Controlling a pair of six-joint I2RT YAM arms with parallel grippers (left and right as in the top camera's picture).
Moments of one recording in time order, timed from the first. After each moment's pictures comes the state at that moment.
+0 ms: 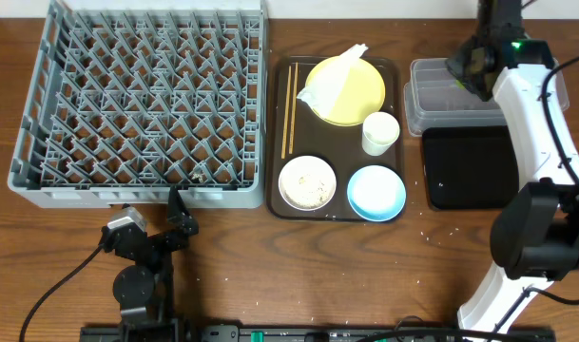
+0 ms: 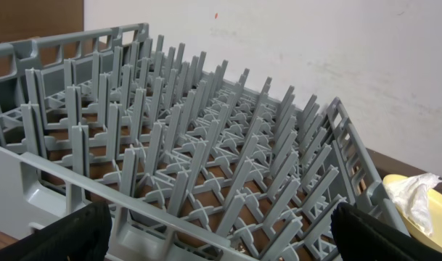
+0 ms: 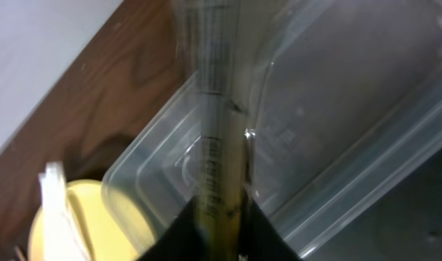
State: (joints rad) left arm 0.12 0.01 0.03 -0.14 -0.06 -0.33; right arm -0.03 1.99 1.80 -0.85 0.15 0.82
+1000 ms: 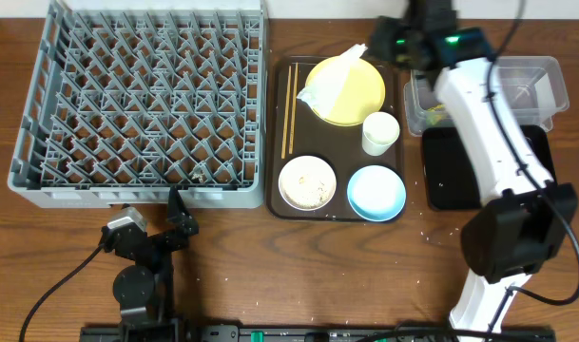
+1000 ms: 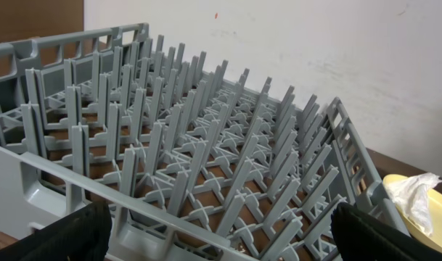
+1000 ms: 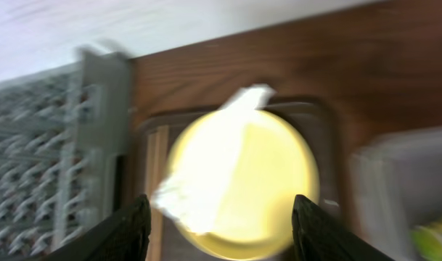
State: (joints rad) left arm 0.12 0.01 0.03 -0.14 -0.06 -0.33; right arm 0.26 2.00 1.93 -0.74 -0.05 0.46
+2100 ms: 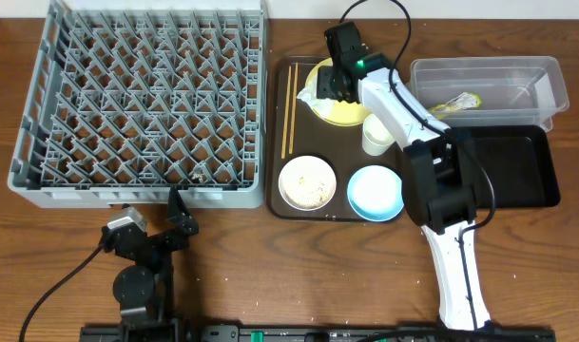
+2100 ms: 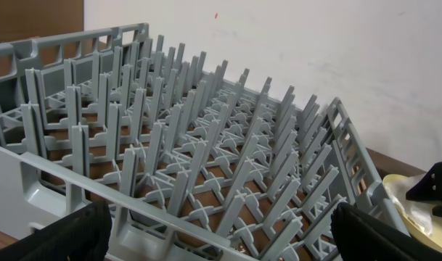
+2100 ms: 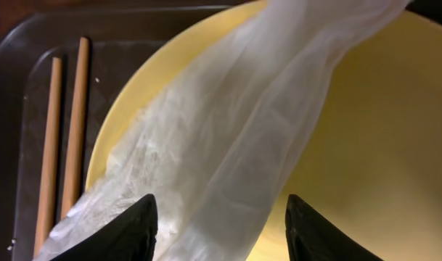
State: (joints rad) left arm 0.12 0.01 0.03 -0.14 -0.06 -0.33; right arm 0.38 2.45 2.05 -0.66 0.03 0.42
